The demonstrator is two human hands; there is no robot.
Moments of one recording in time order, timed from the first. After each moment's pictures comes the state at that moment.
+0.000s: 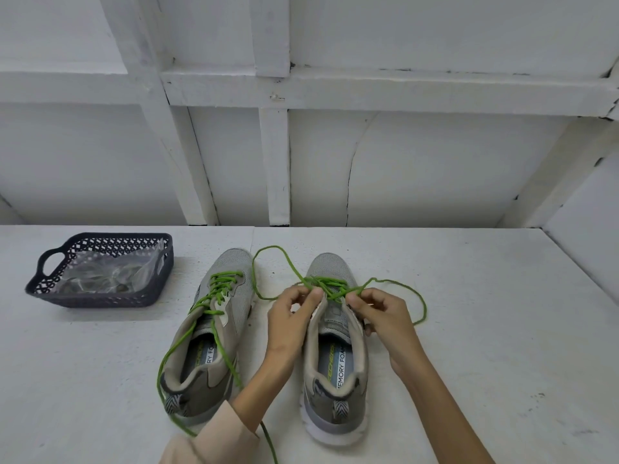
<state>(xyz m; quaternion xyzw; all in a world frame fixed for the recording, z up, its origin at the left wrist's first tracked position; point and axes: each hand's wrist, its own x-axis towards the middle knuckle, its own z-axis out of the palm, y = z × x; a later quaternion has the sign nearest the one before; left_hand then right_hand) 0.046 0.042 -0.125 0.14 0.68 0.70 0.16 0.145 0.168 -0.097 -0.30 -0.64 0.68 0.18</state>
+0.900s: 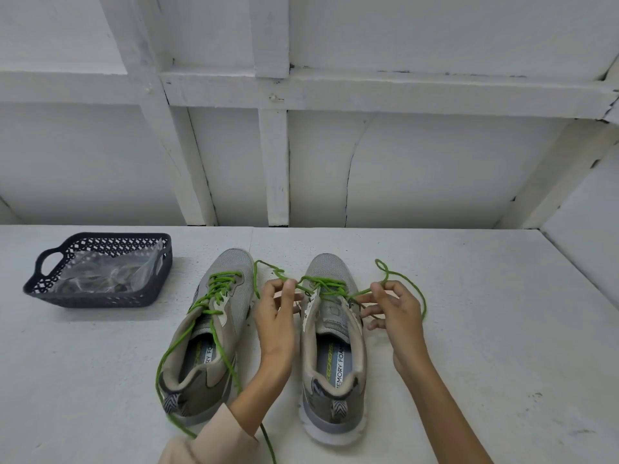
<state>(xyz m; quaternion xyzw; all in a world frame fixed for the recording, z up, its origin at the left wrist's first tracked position) 0.051 0.041 -0.116 0.07 0.65 0.76 0.06 0.145 0.176 -0.101 -0.33 -0.58 0.69 0.28</state>
